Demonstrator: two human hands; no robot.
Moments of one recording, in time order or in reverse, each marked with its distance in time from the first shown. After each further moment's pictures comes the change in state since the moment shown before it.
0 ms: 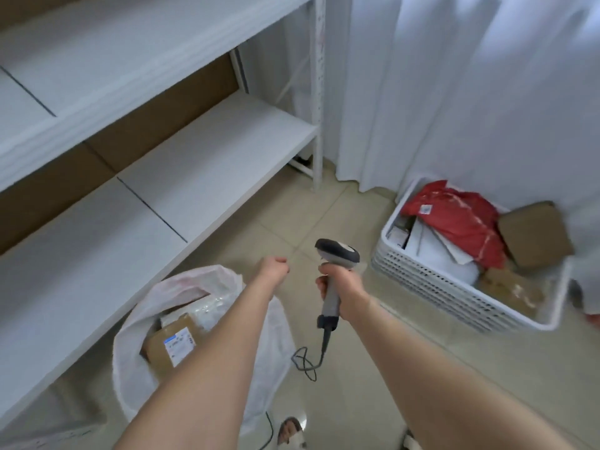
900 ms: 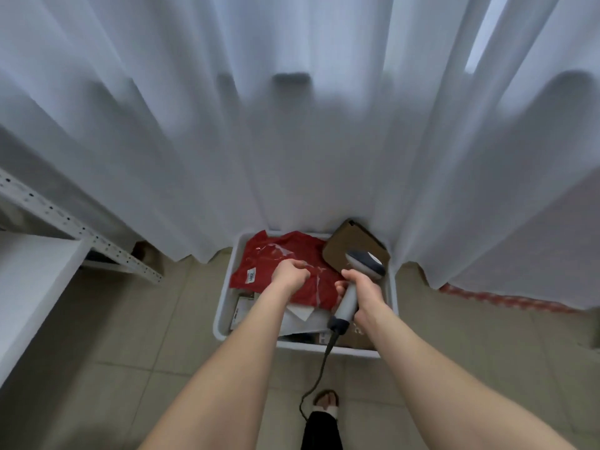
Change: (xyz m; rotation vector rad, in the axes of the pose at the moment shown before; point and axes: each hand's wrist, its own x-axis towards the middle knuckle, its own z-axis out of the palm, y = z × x) left_hand -0.005 0.358 0.512 0.315 -0.380 0.343; right_hand 0.110 -0.249 -0.500 0.643 0.438 -0.056
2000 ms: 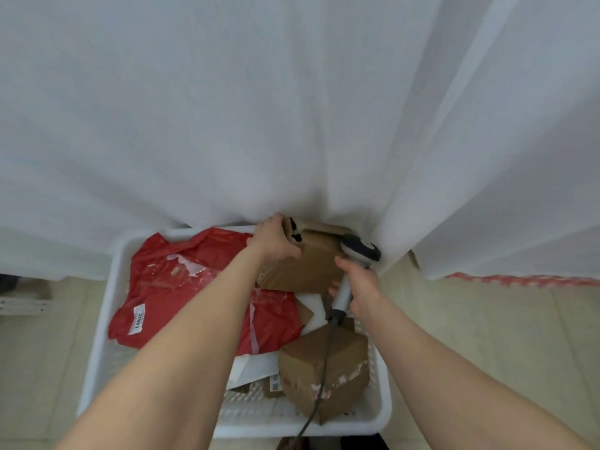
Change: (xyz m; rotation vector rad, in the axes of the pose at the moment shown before) left_hand 0.338 0.033 0.197 0.617 -0.188 0.264; right_hand 0.366 -0.048 -0.079 -0.033 0.156 0.016
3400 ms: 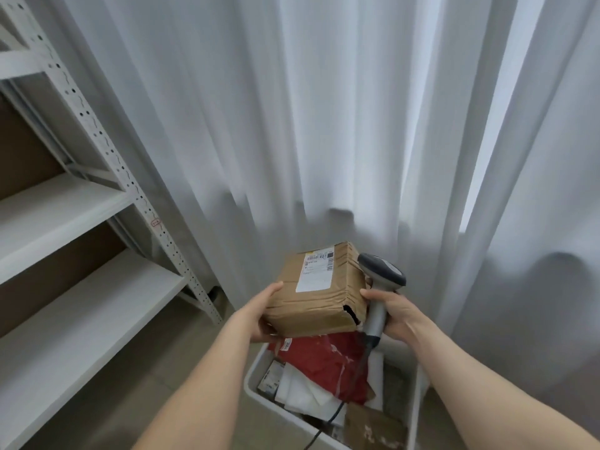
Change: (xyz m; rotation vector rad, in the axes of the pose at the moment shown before) left_hand -0.530 0.036 -0.259 -1.429 0.236 -0.523; right_hand -0.495 -0.148 0.019 -0.251 -0.802 -0.176
